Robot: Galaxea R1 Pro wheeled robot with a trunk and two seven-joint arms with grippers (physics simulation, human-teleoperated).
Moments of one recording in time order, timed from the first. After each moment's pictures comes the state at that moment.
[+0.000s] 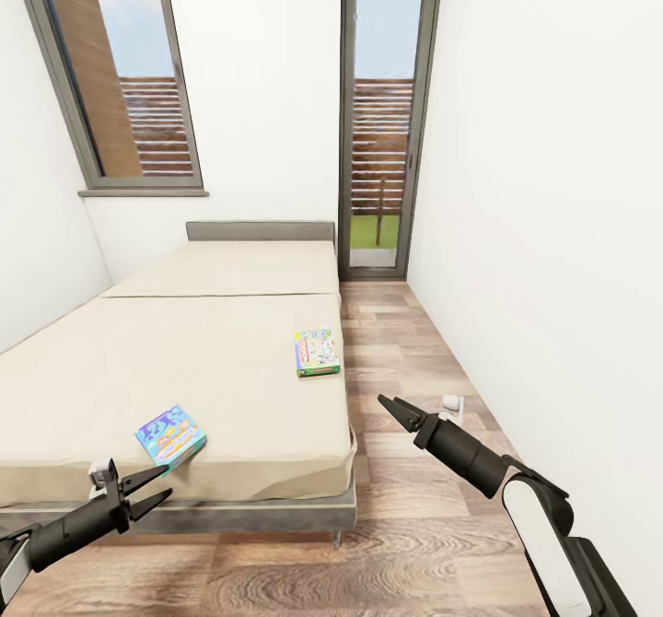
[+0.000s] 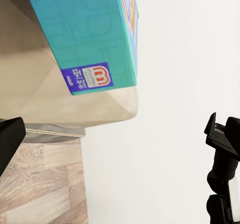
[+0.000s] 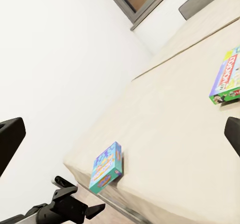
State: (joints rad) left arm -0.54 0.40 0.50 -0.36 0.08 0.71 -1.50; right arm -0.25 -0.09 0.02 -1.55 -0.77 0.56 0.60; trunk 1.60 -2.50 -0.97
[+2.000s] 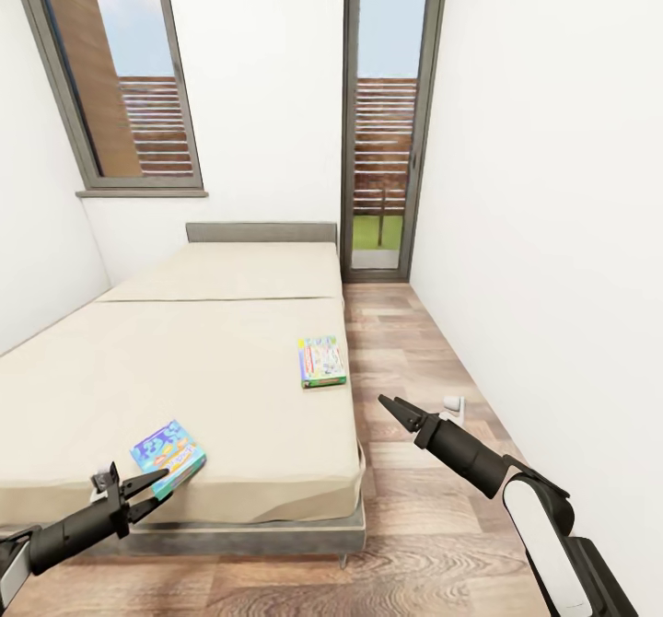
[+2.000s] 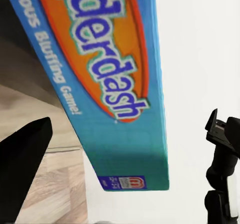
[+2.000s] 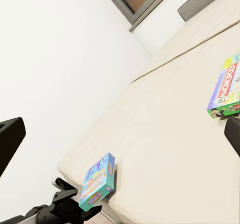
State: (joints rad) left arm -0.54 0.40 0.49 -0.36 0.07 0.73 -1.50; right arm -0.25 -0.09 0.02 -1.55 -0.78 0.56 0.60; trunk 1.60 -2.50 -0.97
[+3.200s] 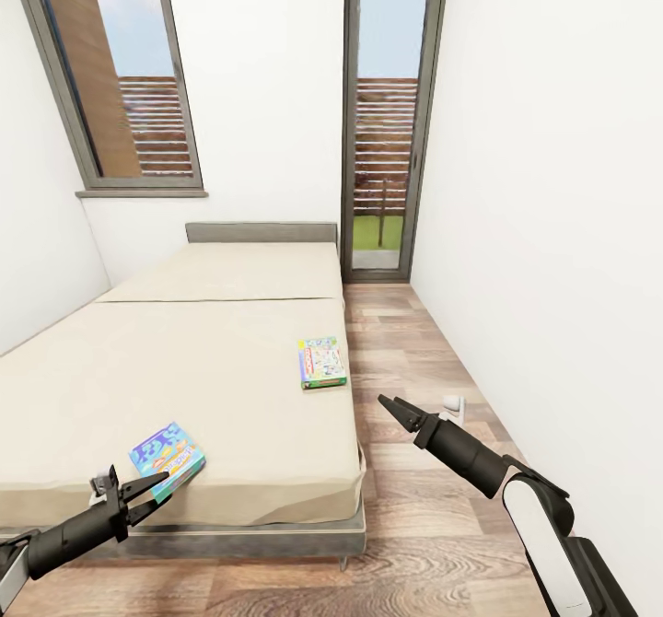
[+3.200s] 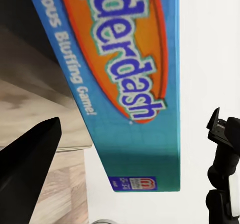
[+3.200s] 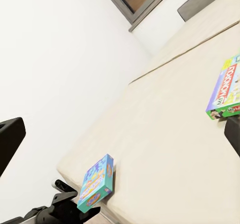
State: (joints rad) left arm -0.53 0.40 0.49 -0.36 0.07 0.72 -1.50; right arm -0.25 -0.09 0.02 -1.55 -0.77 0.56 0.60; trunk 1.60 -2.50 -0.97
